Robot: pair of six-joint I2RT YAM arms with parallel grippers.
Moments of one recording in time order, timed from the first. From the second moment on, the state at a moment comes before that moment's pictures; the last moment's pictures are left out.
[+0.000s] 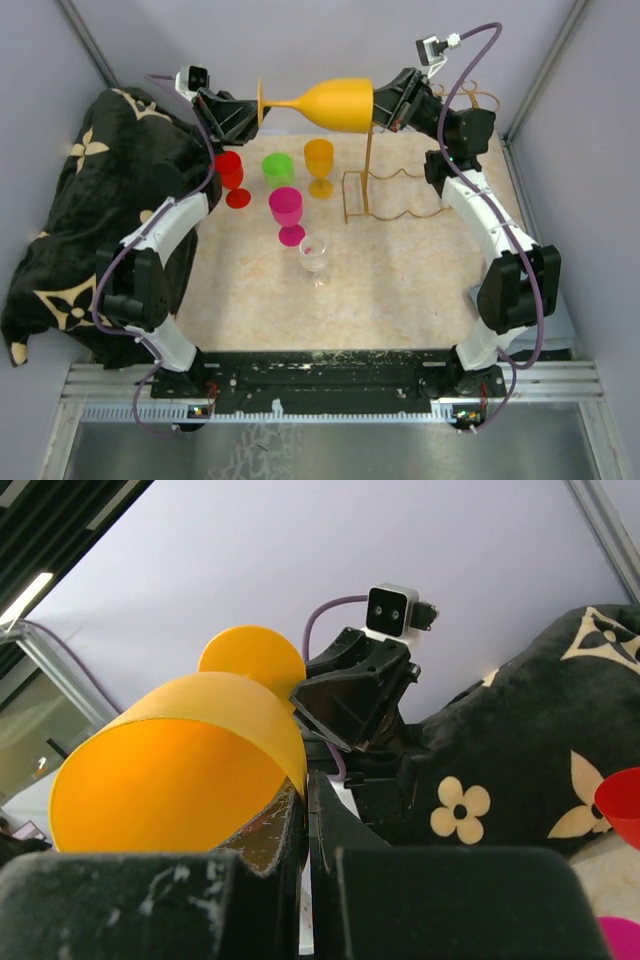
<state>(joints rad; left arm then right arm) -0.25 1.69 1.35 1.54 0.66 -2.09 0.26 1.65 1.52 0.98 -0.93 1.44</state>
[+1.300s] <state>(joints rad) -0.17 1.68 1.52 1.54 0.67 -2.09 0.12 1.45 1.28 0.89 -0.92 1.29</state>
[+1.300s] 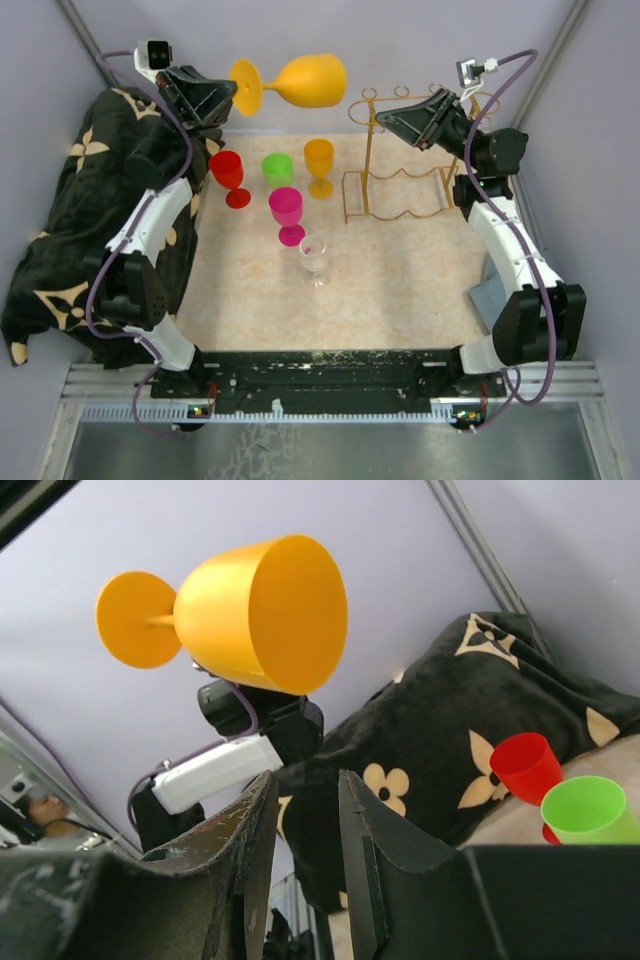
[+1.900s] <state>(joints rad) -0.15 1.94 1.89 1.25 0.78 -1.81 0.11 1.15 1.27 0.25 -0.75 0.78</state>
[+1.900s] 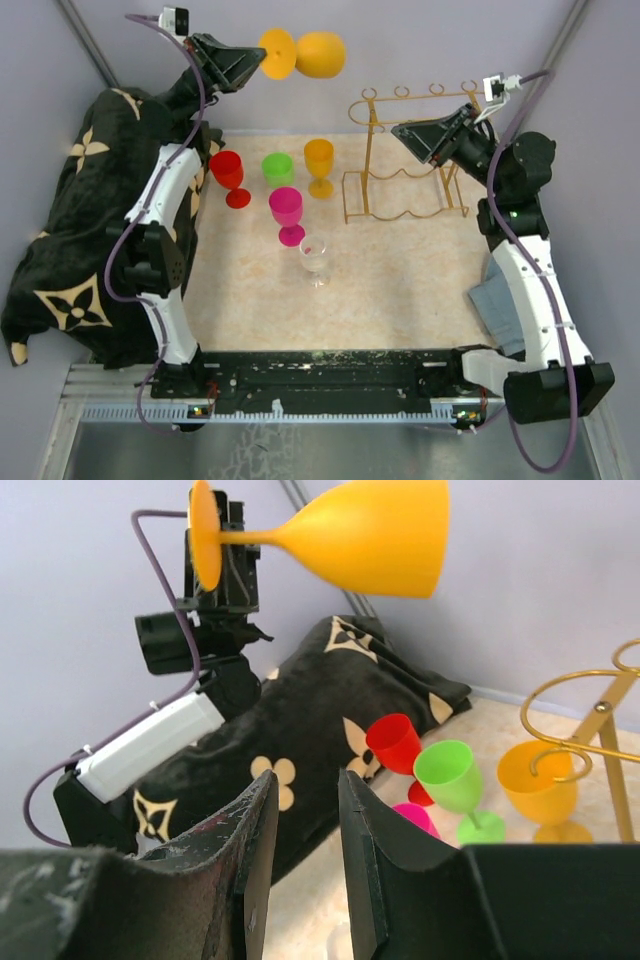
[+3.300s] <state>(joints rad) -0.37 2.13 2.11 0.42 0.33 -1.04 0.11 1.02 1.20 -0.01 -0.63 0.61</state>
